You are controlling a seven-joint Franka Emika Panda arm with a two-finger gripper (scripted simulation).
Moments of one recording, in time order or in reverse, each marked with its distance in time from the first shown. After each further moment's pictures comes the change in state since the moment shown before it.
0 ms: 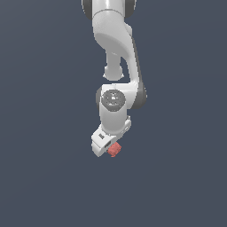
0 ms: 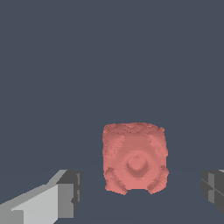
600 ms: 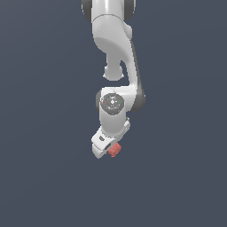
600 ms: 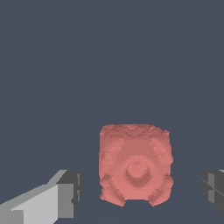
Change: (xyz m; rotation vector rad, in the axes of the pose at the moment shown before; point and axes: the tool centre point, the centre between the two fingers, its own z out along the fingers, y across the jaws) arm 0.000 0.003 0.012 0.002 0.001 -0.026
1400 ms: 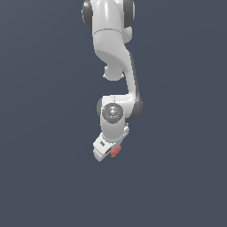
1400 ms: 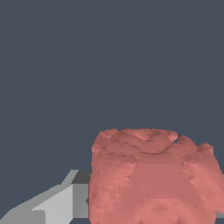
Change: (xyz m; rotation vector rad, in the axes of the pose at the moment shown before) arm 0.000 0.000 0.042 0.001 -0.001 -0.004
